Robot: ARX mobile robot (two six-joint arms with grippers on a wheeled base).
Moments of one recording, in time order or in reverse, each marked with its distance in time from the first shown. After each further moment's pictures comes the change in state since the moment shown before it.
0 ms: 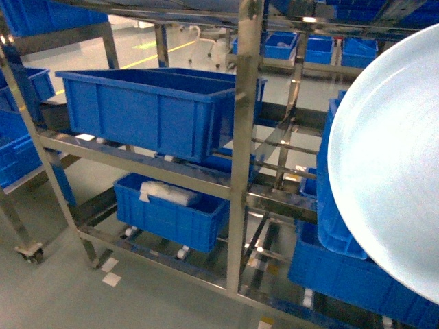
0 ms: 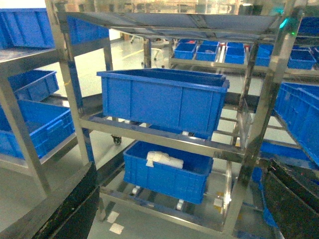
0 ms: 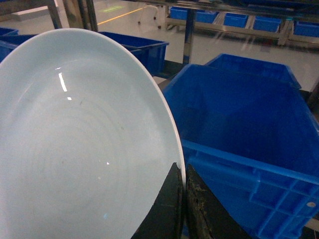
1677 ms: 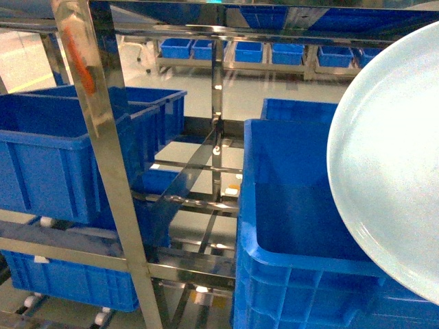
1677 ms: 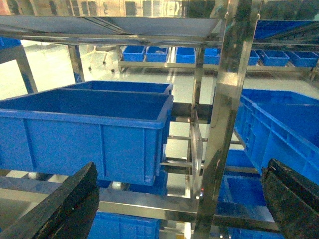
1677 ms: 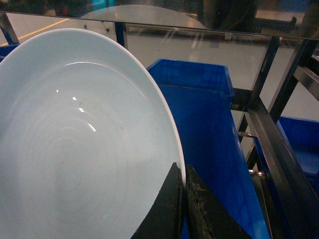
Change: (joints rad) left arm 0.000 0.000 0.000 -0.001 0.001 0.000; right arm 0.000 0.000 0.000 0.001 0.000 0.000
